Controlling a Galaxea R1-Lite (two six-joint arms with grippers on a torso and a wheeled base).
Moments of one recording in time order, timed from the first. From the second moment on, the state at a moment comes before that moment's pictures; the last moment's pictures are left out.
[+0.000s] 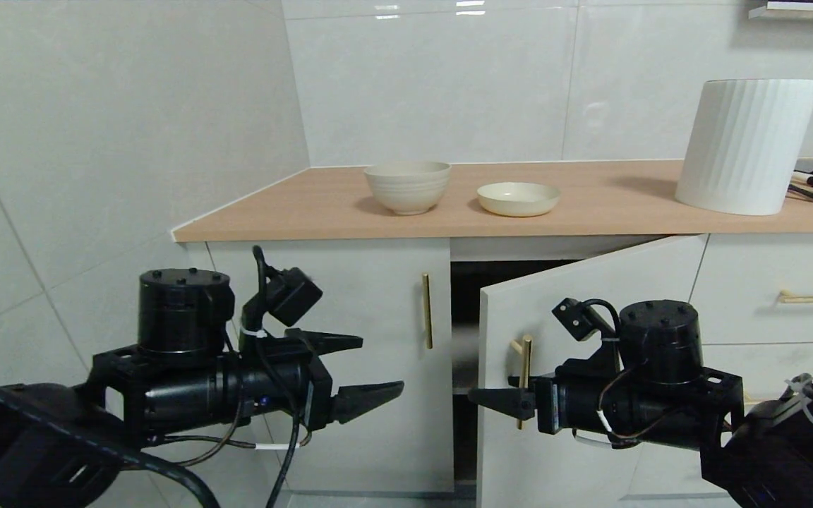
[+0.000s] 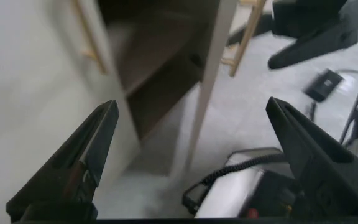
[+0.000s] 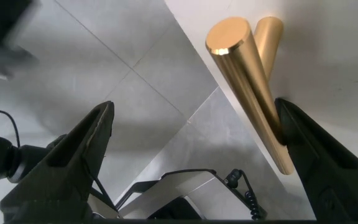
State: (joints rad) left arm -0.39 1.72 -0.58 -0.72 -0.56 0.06; right arm 0.65 1.91 -0.59 -1.00 0.45 0.46
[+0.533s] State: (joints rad) left arm -0.49 1.98 -0.60 -1.14 -0.46 -0.14; right arm 0.66 1.91 -0.58 -1.01 0.45 0.46
